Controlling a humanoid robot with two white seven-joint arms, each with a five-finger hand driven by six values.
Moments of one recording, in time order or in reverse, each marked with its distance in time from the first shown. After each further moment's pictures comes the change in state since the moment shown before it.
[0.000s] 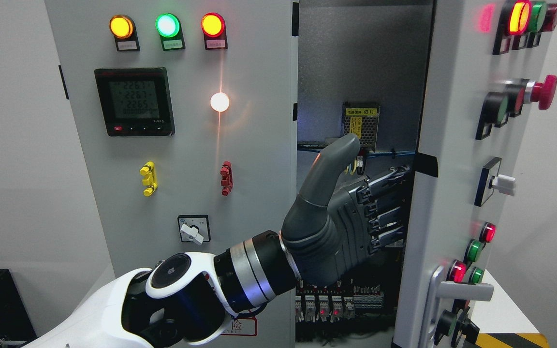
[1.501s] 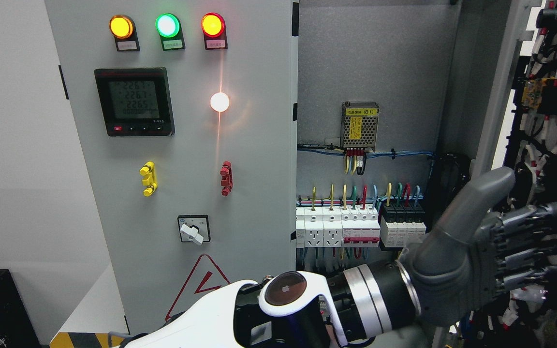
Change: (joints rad) left arm -0.043 -0.328 -0.103 0.167 -0.044 0.018 0.002; right arm 0.000 0.000 0.000 0.000 0.000 0.000 0.000
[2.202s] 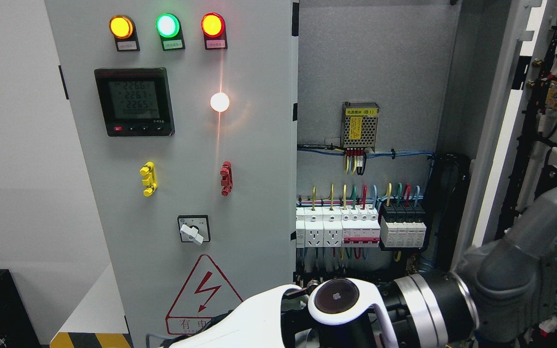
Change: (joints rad) left arm -0.022 -0.139 -0.015 0.096 -0.037 0.008 0.005; right arm 0.000 0.000 0.000 0.000 0.000 0.000 0.000
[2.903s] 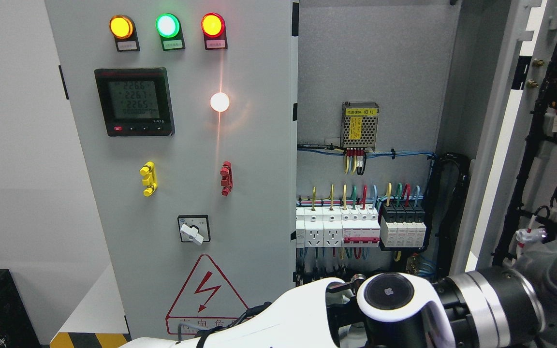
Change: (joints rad) left arm -0.075 -0.104 -0.017 0.101 -0.004 -0.002 -0.007; right arm 0.000 0.000 0.000 0.000 0.000 0.000 0.000
